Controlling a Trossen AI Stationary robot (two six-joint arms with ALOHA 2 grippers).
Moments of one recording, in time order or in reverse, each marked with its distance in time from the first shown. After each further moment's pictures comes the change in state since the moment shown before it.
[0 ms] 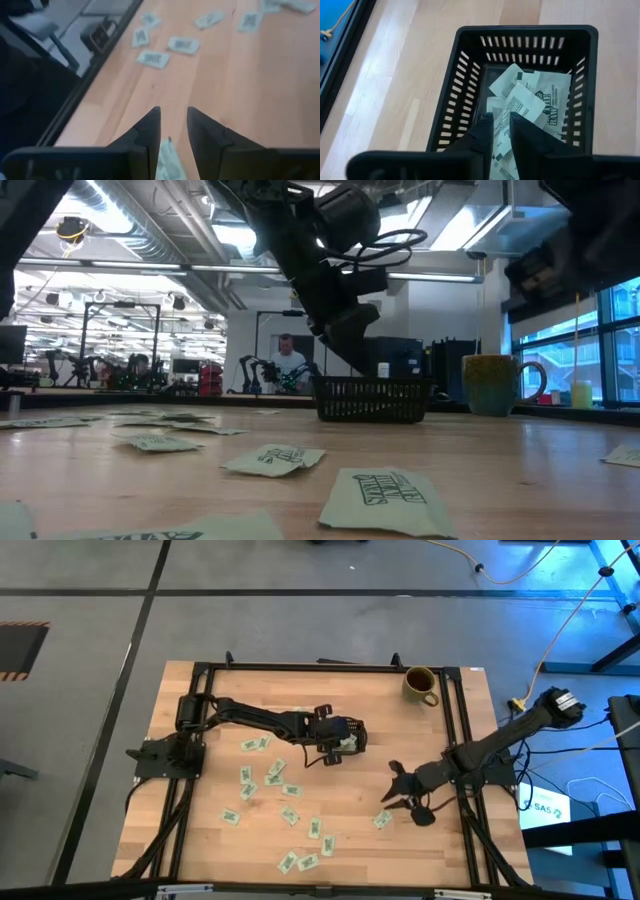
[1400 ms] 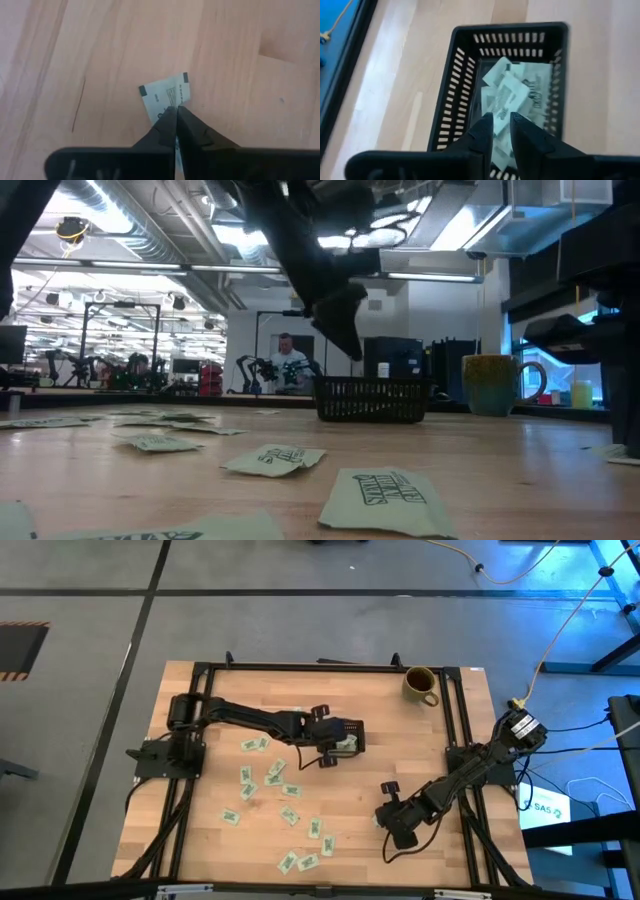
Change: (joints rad) left arm -0.027 -0.067 0.000 -0.094 -0.001 0.006; right arm 0.176 0.581 0.283 -0.320 0.223 0.129
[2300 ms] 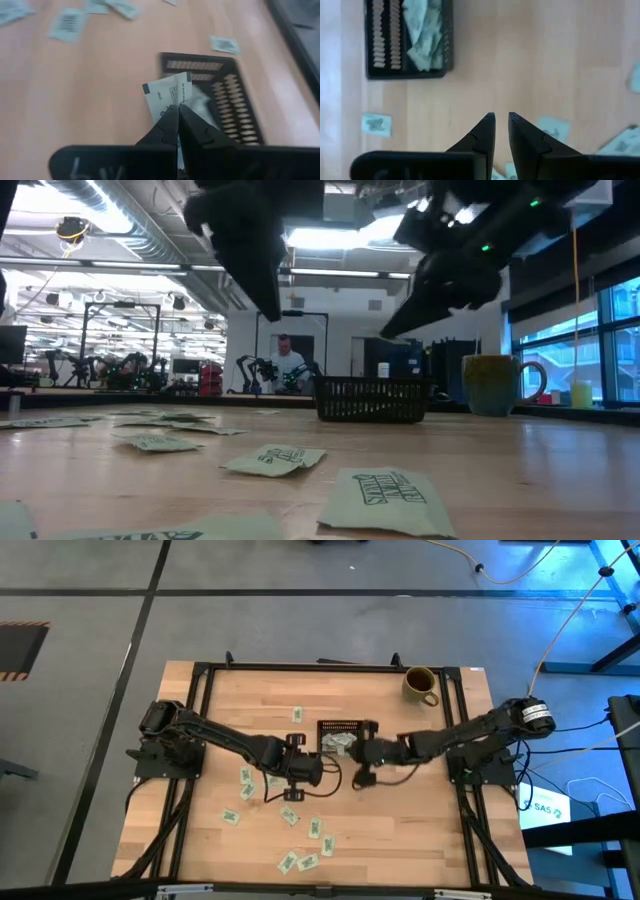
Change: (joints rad) left arm -0.267 -0.157 0.000 -0.462 0.010 -0.193; right arm -0.517 -0.161 0.043 0.253 0.167 -0.420
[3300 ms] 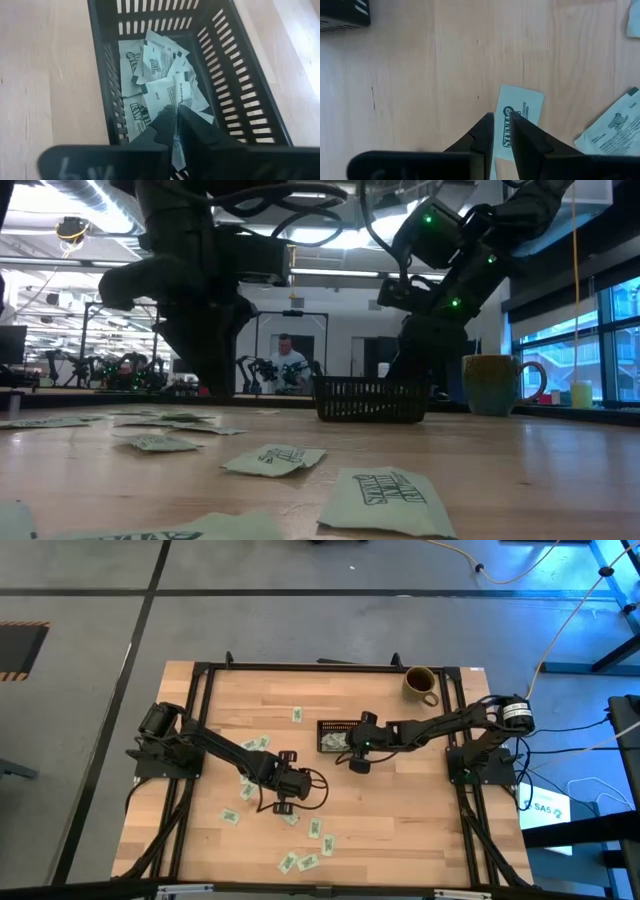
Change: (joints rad) left arm -0.055 0.006 -0.288 0.270 0.104 -0.052; right arm -0.179 0.151 0.000 0.007 -0.117 0.052
